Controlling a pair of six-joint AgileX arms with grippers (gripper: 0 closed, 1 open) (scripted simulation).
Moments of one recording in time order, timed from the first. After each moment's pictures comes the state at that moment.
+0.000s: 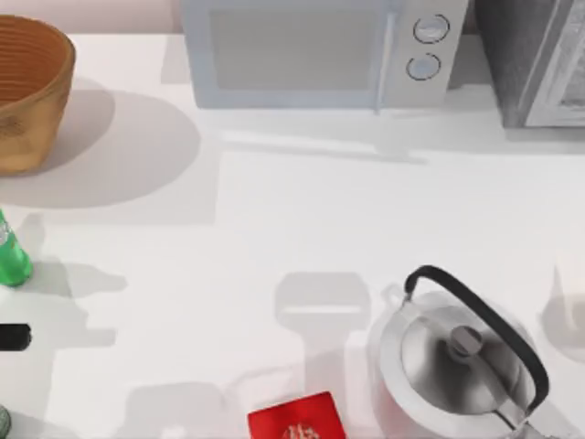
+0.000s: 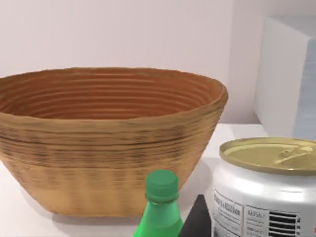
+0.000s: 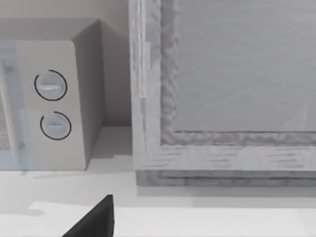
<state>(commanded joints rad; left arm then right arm) 0.00 0.00 0.00 0.00 0.00 0.00 0.00 0.00 0.00 0.00 0.00 0.00</state>
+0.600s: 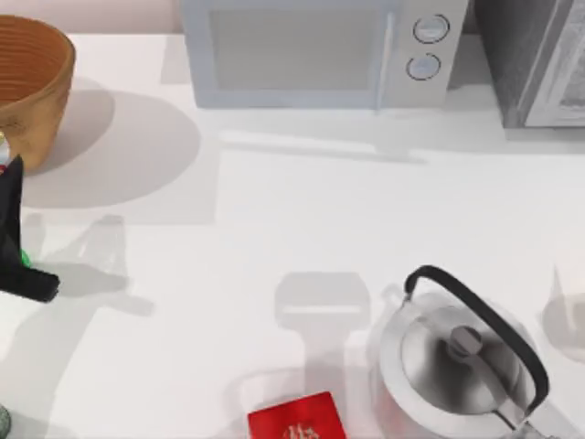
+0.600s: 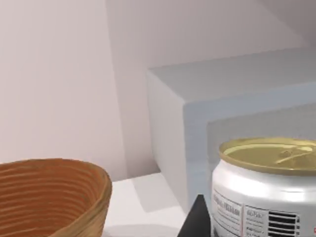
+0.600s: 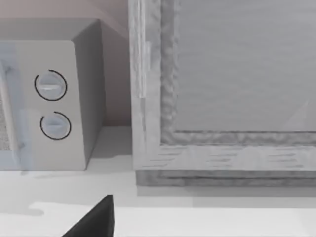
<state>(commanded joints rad) -0.10 0.43 0.23 0.23 0.19 0.08 0.00 0.00 0.00 0.00 0.00 0.00</state>
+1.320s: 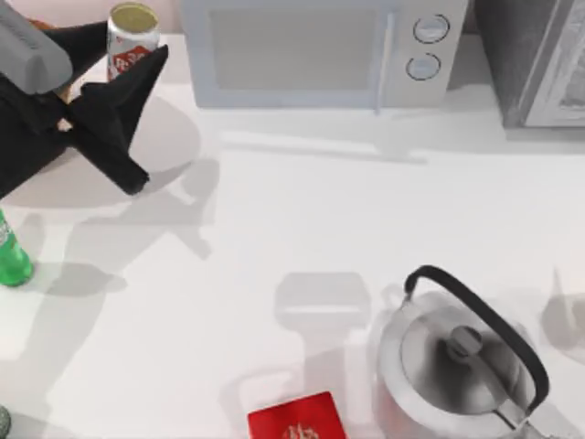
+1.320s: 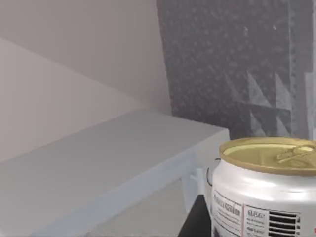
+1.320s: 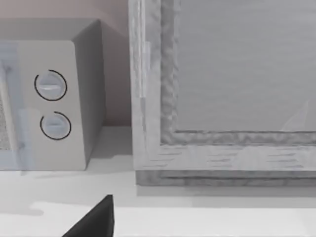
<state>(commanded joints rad) -0.23 1.10 0.57 0.60 0.54 0.13 0.00 0.00 0.00 0.00 0.00 0.00</state>
